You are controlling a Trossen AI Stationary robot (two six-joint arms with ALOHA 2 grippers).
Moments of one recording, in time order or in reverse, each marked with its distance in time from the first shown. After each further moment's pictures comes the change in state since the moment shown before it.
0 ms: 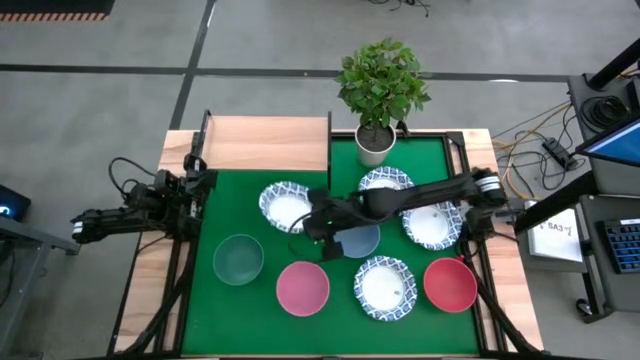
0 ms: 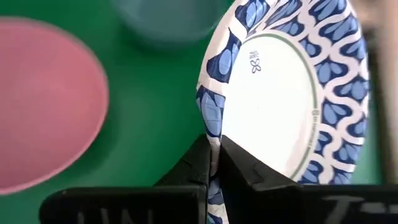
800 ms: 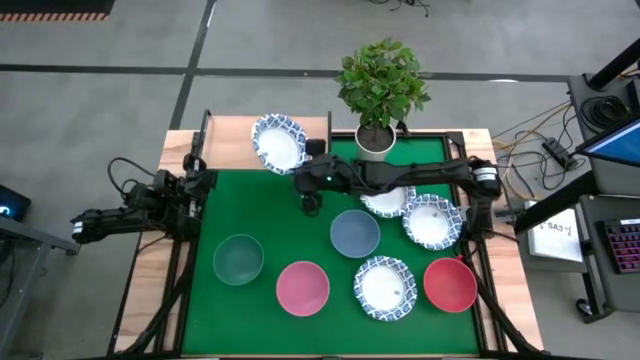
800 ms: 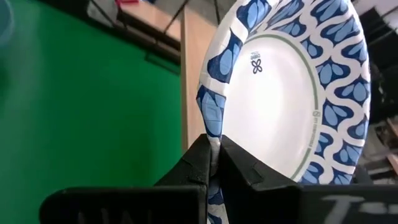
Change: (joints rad) left arm 0.000 0.000 0.000 0.012 0.000 -0.010; right arm -0.196 0.051 -0.001 0.341 0.189 -0.243
